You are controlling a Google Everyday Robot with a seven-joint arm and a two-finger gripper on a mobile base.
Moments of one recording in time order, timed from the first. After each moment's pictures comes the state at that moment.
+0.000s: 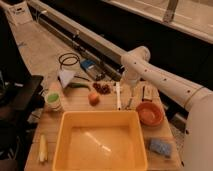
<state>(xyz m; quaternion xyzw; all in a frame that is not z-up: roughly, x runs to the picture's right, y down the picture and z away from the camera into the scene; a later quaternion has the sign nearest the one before) 0.145 0.003 0.846 -0.25 -0.11 -0.36 0.89</state>
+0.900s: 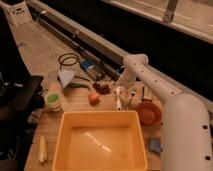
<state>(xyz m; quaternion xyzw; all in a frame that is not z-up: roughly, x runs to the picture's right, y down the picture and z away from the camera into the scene) 0.107 0.029 0.930 -0.25 -0.24 -0.36 0.87</state>
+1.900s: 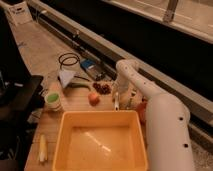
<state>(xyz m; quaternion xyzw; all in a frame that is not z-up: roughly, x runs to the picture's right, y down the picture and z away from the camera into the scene) 0.087 0.070 0.954 -0.31 -0.26 -0.39 0.83</state>
